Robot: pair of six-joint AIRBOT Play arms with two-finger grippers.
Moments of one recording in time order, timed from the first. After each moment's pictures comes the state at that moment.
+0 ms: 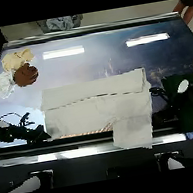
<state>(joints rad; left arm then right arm) 0.40 -1.33 0.66 1.10 -1.28 -1.27 -0.23 -1.21 0.76 -1.33 1.42 0.92</state>
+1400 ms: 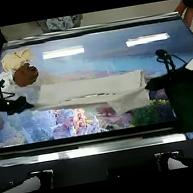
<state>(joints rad) 0.34 -1.40 1.24 1.07 -1.30 -1.31 -0.23 -1.30 1.14 -1.00 1.19 0.94</state>
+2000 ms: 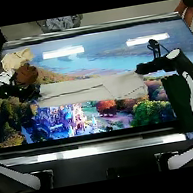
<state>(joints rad) 0.29 -1.90 1.68 1.05 -1.31 -1.42 -0.18 -1.75 1.47 -0.86 0.95 0.97</state>
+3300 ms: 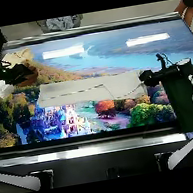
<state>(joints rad) 0.23 -1.75 1.91 1.02 -1.39 -1.42 -0.36 -1.96 1.52 -0.66 1.33 0.98</state>
